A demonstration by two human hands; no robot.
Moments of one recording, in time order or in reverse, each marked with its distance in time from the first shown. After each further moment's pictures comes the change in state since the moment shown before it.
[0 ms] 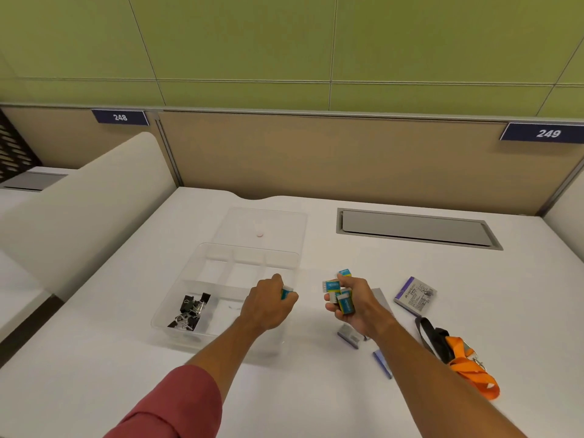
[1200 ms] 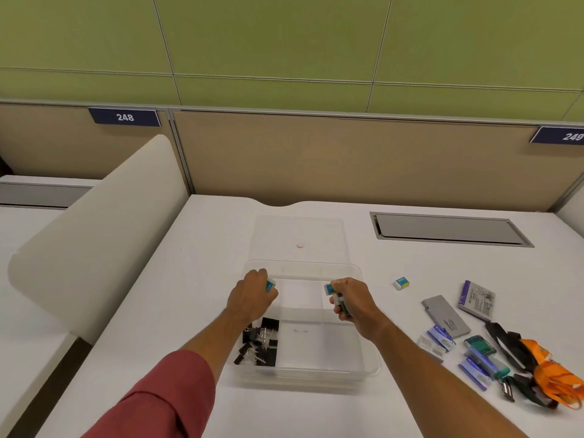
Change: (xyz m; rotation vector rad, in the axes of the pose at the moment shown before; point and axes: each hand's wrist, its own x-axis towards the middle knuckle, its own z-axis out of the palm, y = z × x) left_hand 0.085 -0.177 -0.103 0.168 -0.068 0.080; right_hand 0.050 0.025 0.180 -0.277 0.273 -0.160
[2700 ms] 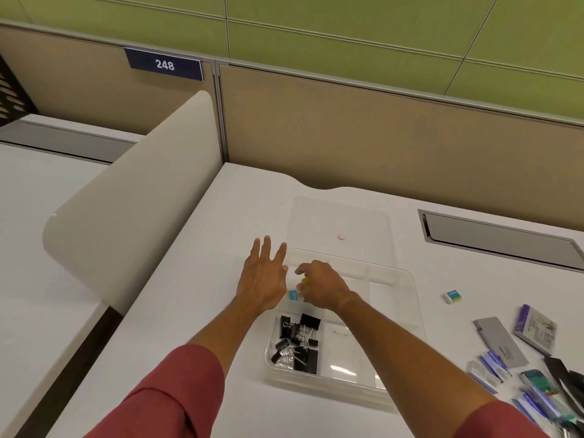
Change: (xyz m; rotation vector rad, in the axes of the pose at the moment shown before) left_hand 0.024 -0.079 -0.002 0.102 0.071 0.027; right_hand 0.050 -0.018 0.151 -1.116 -0.225 -0.481
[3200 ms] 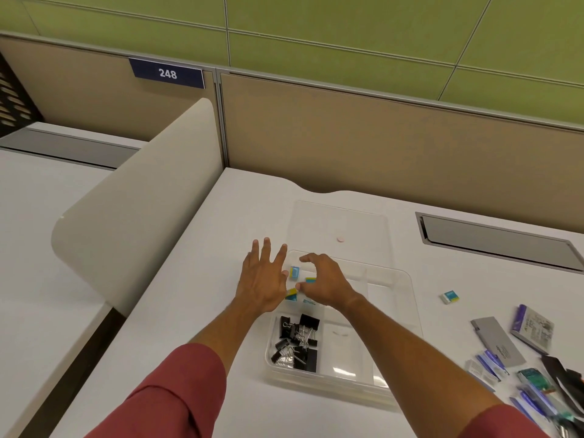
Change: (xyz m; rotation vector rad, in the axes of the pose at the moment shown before) left_hand -0.004 0.001 -0.003 0.042 -0.015 0.024; right_hand -0.011 0.002 -0.009 0.257 0.115 -0.017
